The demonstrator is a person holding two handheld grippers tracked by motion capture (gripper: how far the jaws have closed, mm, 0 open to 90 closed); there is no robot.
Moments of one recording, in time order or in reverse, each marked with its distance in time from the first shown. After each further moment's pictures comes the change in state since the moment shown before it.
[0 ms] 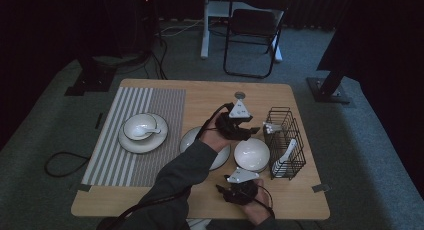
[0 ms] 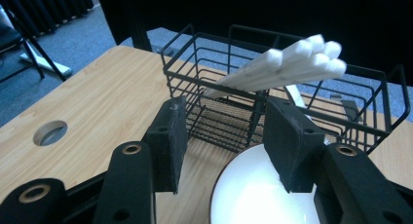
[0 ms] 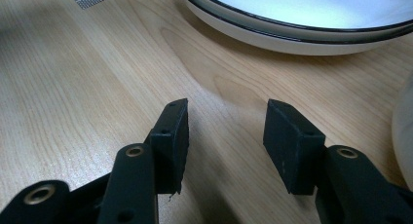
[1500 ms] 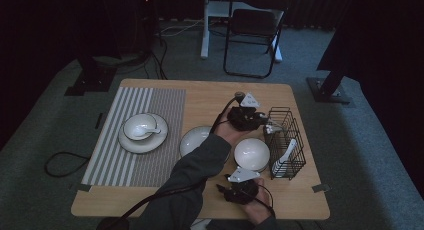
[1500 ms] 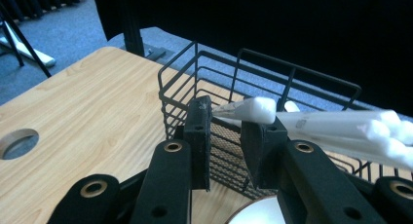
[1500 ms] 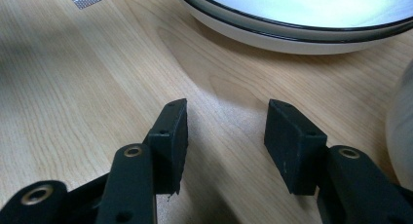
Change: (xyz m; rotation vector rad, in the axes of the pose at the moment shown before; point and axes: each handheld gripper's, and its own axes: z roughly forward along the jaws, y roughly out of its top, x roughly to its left) left arm 0.013 0.016 0.040 -0.018 -0.033 -0.121; right arm -0.003 0.000 0.000 0.001 0.001 0.000
